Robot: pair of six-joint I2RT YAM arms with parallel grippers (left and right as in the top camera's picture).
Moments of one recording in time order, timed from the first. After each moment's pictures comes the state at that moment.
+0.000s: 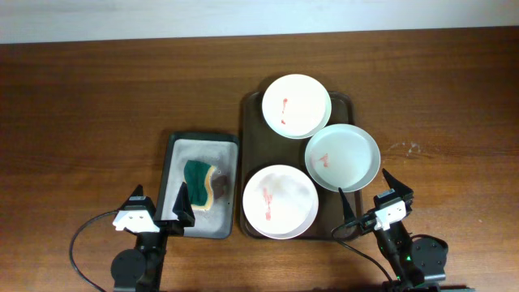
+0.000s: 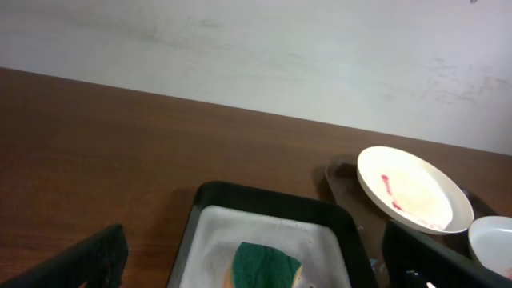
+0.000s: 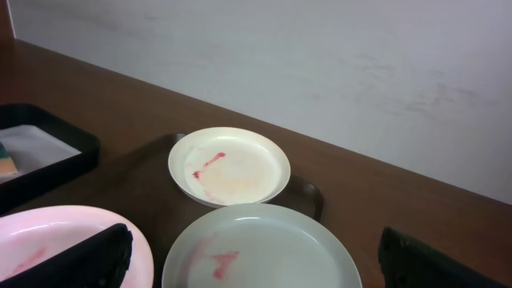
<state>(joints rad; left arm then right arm) -0.08 0.01 0.02 -0.08 -0.01 -0.22 0.06 0.01 0.01 -0.05 -0.27 -0.21</state>
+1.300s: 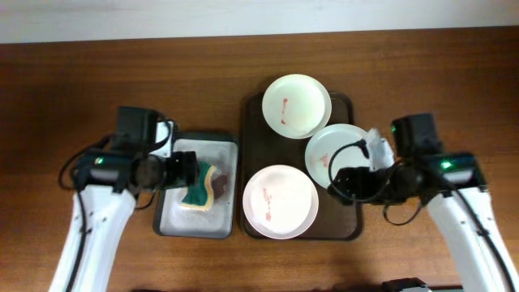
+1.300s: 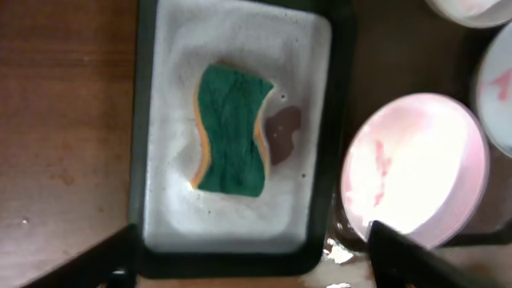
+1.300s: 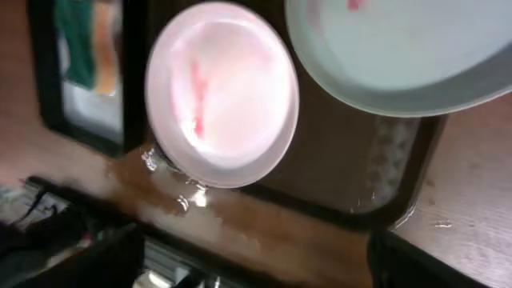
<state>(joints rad) -0.13 1.30 1.20 -1.12 0.13 -0.19 0.09 1.22 1.09 -1.22 -0.45 0.10</state>
